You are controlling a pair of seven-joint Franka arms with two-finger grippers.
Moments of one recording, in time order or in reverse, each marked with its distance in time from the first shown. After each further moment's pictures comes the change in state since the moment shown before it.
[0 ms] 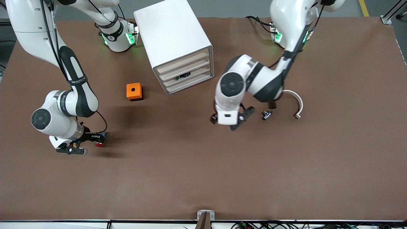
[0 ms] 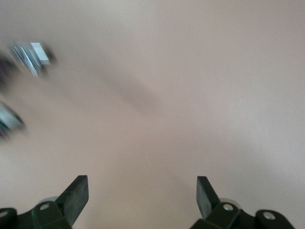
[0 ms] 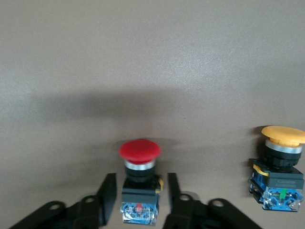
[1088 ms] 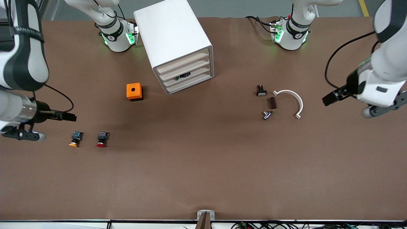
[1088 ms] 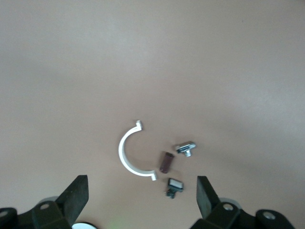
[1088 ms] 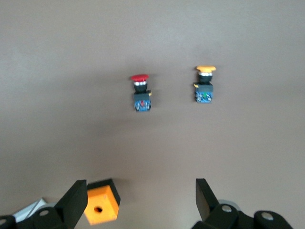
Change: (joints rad) left arm 0.458 -0.426 -0.001 -0.032 0.042 -0.380 0.803; right arm 0.005 -0.291 -0.025 0.305 -0.023 -0.756 0.050
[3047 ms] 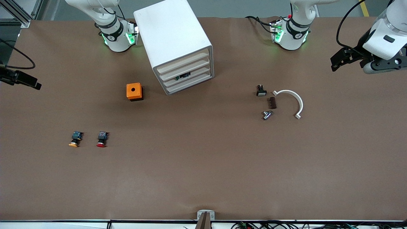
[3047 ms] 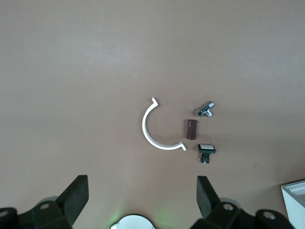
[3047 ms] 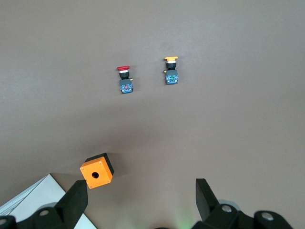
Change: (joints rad) left arm 0.202 -0.308 -0.172 -0.312 -0.030 0.033 0.306; right arm -0.048 -0.266 -0.011 -0.025 -0.036 -0.146 -0.003
